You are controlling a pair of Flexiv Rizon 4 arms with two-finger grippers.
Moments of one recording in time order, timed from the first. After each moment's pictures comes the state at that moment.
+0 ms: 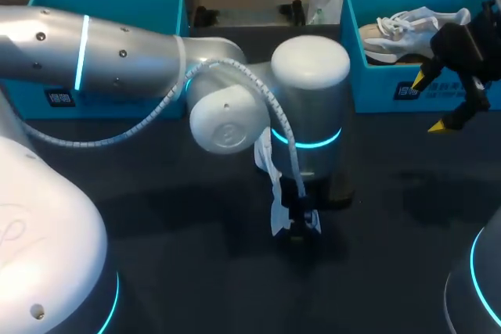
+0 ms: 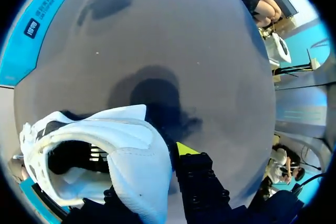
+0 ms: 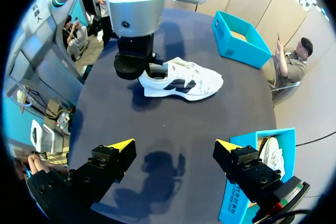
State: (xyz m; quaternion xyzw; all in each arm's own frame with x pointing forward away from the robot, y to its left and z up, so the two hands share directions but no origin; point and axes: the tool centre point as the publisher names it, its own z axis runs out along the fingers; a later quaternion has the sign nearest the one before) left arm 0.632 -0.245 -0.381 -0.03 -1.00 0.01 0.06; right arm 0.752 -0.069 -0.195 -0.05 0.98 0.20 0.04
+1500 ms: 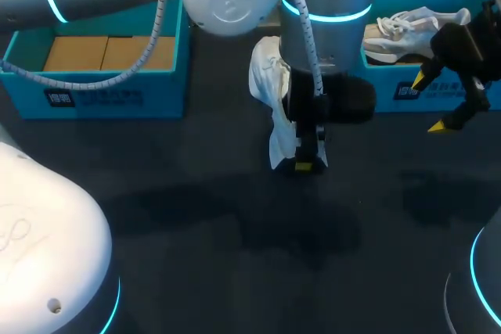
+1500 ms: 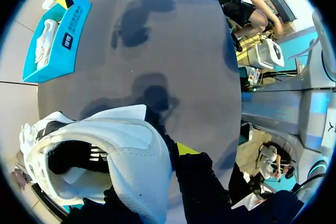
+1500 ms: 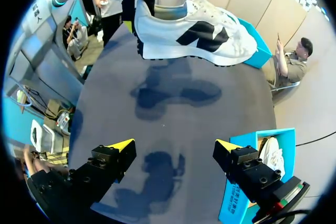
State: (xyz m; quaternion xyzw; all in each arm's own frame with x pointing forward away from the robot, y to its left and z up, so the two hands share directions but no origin) left arm 0.652 -0.240 -0.201 -0.02 -1.00 -0.01 0.05; right arm 0.752 -0.069 -0.195 -0.05 0.98 0.20 0.04
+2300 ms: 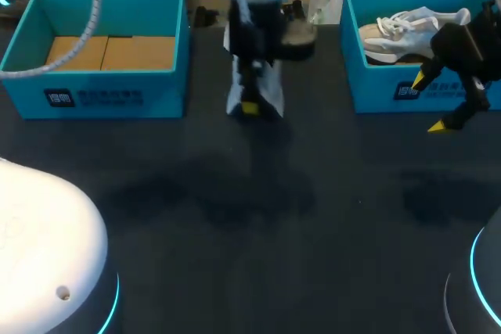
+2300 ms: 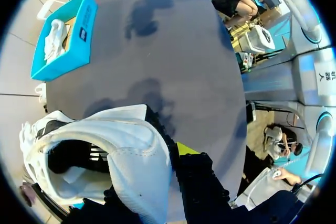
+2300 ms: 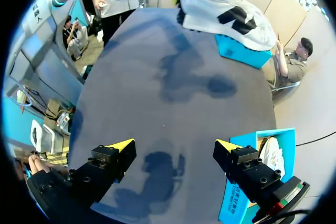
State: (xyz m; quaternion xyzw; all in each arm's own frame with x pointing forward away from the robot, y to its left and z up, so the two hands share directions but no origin) left arm 0.745 -0.156 -0.159 -0.08 -0.99 0.00 0.06; right arm 0.752 -0.069 -0.195 -0.05 0.98 0.20 0.04
